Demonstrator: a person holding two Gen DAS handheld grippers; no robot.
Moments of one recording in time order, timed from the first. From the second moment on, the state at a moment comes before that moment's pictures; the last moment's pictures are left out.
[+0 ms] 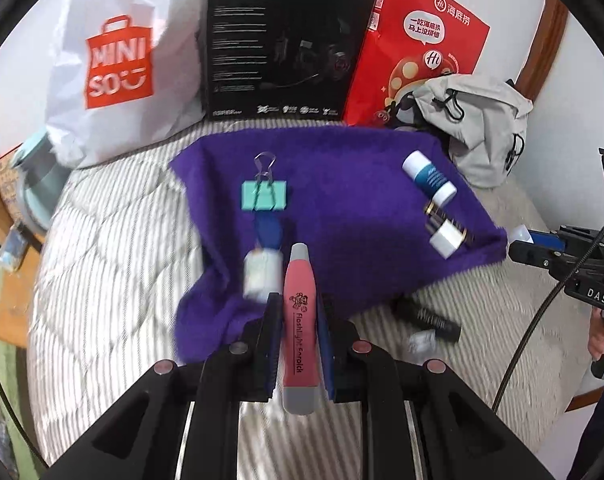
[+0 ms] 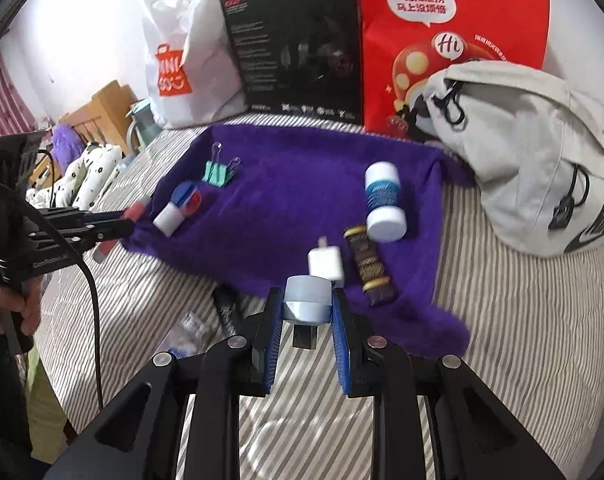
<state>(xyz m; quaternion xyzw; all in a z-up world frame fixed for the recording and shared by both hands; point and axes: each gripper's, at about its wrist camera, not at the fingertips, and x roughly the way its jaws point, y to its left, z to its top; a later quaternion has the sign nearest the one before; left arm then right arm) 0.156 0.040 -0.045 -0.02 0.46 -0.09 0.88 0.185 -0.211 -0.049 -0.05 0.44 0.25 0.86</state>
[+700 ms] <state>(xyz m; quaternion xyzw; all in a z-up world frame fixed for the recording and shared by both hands) 0.230 -0.003 -0.093 0.03 0.51 -0.09 0.86 0.244 -0.212 -0.075 -0.05 0.46 0.25 0.85</state>
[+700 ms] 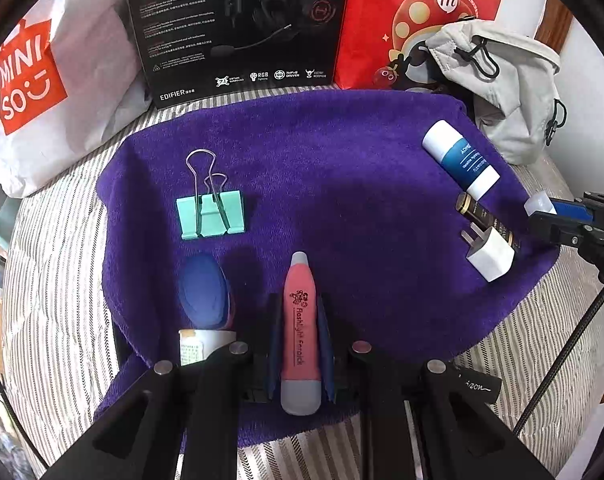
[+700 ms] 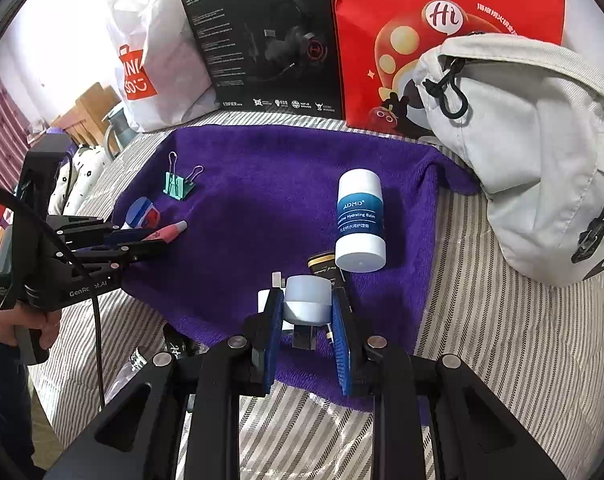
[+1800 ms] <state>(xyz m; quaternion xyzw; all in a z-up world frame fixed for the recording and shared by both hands) 0.179 0.025 -0.057 0.01 0.48 -0.07 0.87 0.264 -0.187 -0.075 -0.06 0.46 0.25 0.85</state>
